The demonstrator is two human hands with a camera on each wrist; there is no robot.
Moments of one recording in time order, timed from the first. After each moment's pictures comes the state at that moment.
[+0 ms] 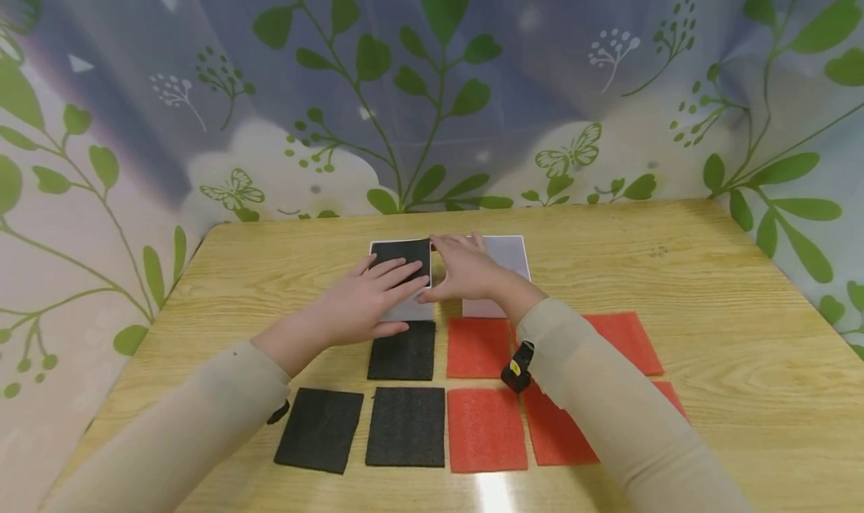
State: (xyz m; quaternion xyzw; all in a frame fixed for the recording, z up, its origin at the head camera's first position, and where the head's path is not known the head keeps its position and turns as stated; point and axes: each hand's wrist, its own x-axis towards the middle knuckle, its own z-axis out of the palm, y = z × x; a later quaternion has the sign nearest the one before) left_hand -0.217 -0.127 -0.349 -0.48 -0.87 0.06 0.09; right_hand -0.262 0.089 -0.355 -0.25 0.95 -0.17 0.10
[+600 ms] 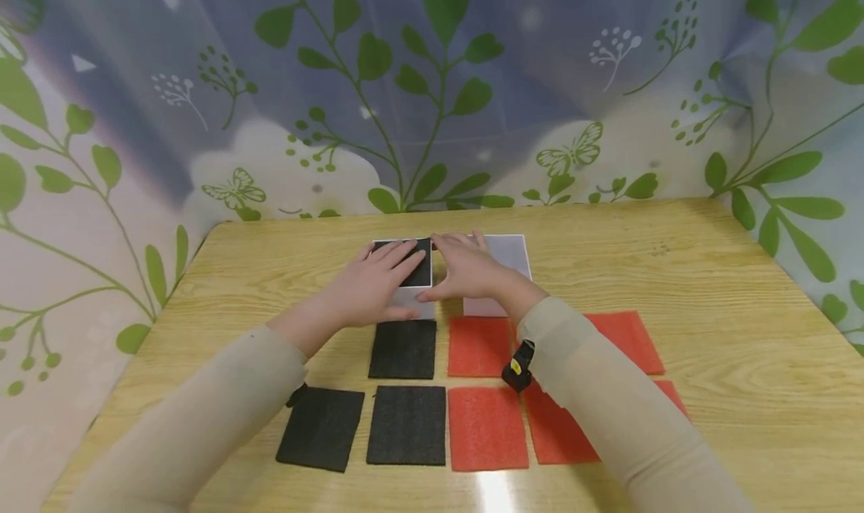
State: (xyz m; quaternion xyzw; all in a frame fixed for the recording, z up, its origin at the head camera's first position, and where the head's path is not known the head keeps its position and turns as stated) left_hand -0.232 -0.114 -0.343 -0.40 -0.92 0.04 0.02; right_hand -0.262 0.090 -0.355 -0.25 0.95 -0.18 0.10
